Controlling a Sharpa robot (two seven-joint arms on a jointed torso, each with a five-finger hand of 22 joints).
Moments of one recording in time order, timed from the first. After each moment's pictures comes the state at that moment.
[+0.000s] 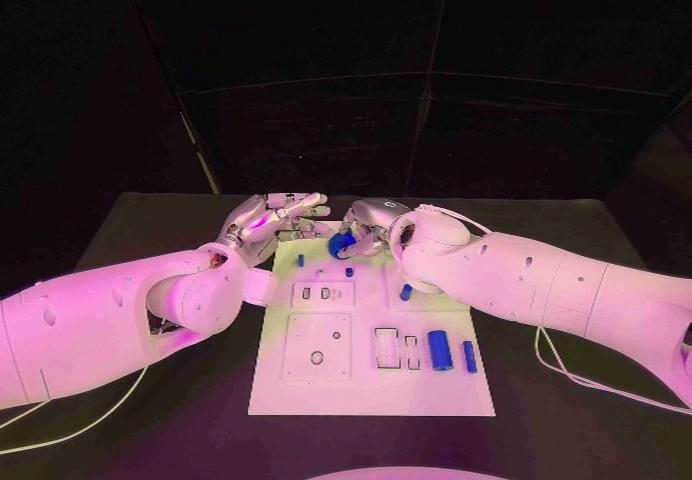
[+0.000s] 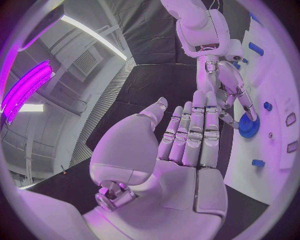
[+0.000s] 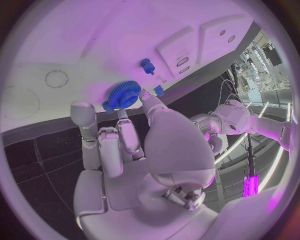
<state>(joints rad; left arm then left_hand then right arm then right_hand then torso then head) 1.23 -0.87 -0.11 1.61 0.10 -0.26 0.47 1.24 0.03 0.24 -0.01 0.05 0.94 0.22 0.11 0.07 1.04 0.16 0.14 0.07 1.17 0.10 0.24 0.20 0.18 1.05 0.21 0.21 0.10 1.20 -0.39 -0.01 1.16 -1.53 -0.24 -0.22 1.24 -0.08 0.14 0.04 0.20 0.87 0.18 0.08 0.07 1.36 0.09 1.36 1.29 1.47 0.01 1.54 1.31 0.15 1.24 0.11 1.17 0.76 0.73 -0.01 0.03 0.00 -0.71</state>
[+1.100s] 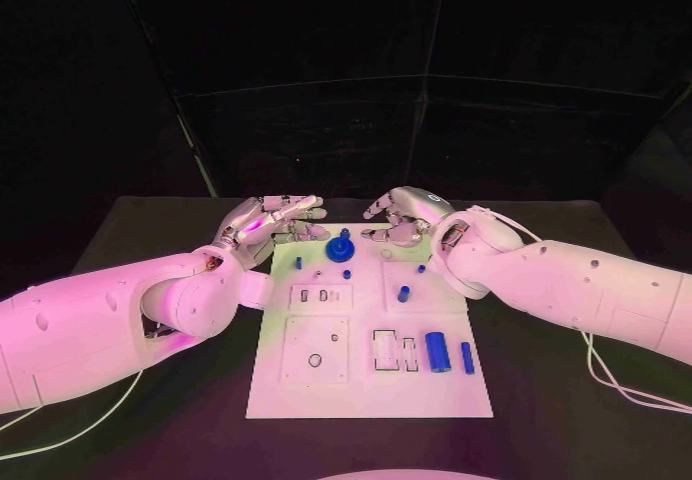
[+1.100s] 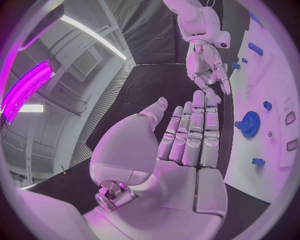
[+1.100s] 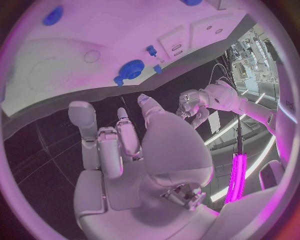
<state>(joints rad) 1.23 -0.89 -0.11 1.62 0.10 -0.26 0.47 1.24 0.03 0.24 -0.01 0.05 0.94 0.22 0.11 0.07 1.04 0.16 0.13 0.07 1.17 0.10 0.24 0.20 0.18 1.05 0.21 0.21 0.10 1.20 -0.62 -0.01 1.31 -1.38 -0.44 -0.03 1.27 -0.03 0.08 0.11 0.37 0.88 0.17 0.08 0.07 1.38 0.09 1.38 1.30 1.47 0.01 1.55 1.31 0.15 1.24 0.11 1.18 0.76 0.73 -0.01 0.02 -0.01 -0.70</state>
